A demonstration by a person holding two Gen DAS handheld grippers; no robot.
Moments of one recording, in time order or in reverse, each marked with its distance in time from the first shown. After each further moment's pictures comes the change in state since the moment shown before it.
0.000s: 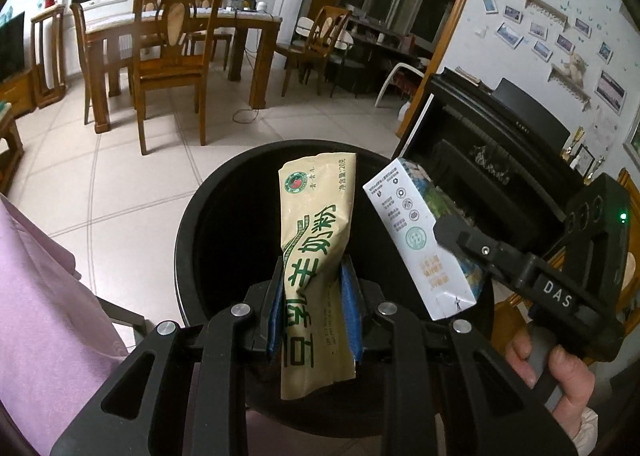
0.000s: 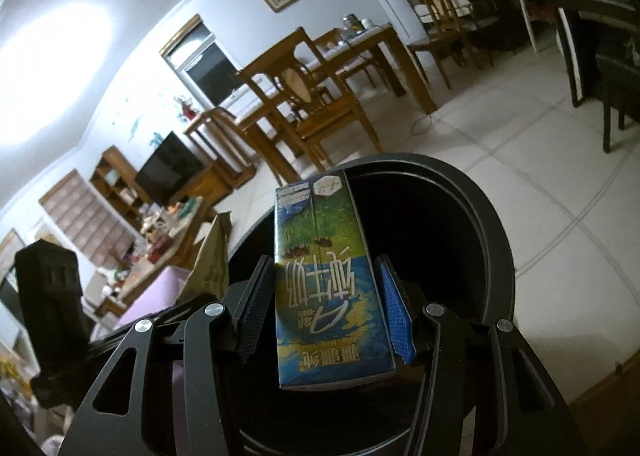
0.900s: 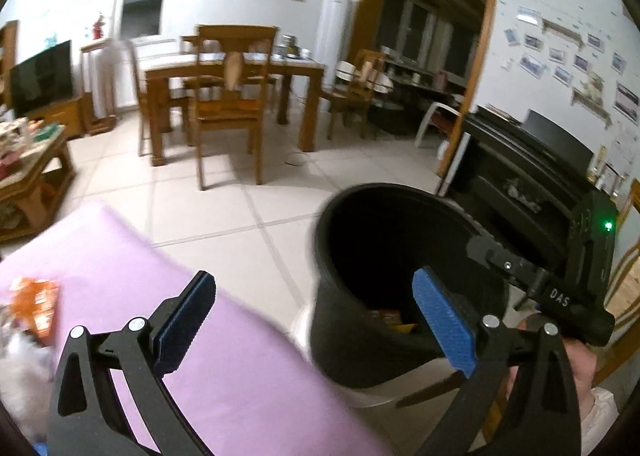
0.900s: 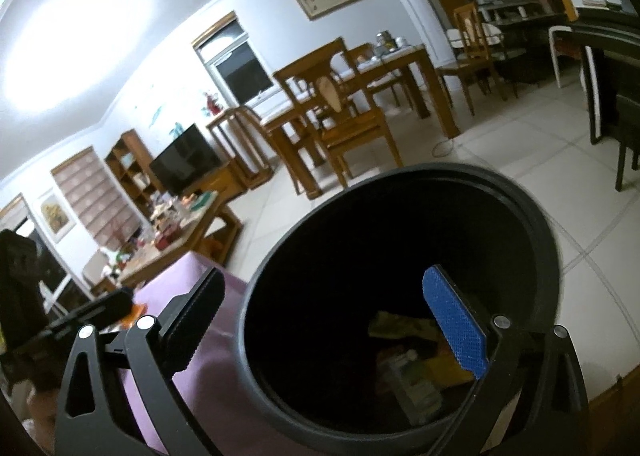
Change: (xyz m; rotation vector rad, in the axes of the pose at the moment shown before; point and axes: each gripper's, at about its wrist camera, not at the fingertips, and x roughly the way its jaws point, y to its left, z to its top) left arm -0.118 0.050 -0.023 -0.022 -0.177 0.189; right arm 0.008 0.067 -0.022 -0.123 -0.030 0.052
